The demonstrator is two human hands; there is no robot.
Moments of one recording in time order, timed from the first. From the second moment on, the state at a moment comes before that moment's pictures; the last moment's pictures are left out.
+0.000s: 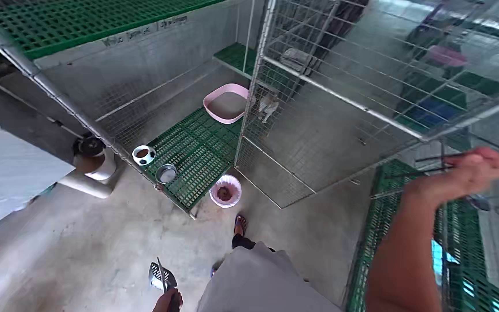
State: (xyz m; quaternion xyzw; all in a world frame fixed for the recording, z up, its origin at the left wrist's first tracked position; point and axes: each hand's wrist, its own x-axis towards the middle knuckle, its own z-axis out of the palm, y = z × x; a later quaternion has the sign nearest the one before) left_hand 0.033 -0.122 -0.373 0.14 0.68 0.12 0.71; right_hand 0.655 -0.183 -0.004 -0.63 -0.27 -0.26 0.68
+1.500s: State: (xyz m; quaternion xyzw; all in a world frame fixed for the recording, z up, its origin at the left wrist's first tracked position) left_hand 0.025 -0.248 -0.362 -0.18 0.69 0.31 0.63; right_hand 0.279 0.123 -0.183 -0.47 -0.62 0.27 0.56
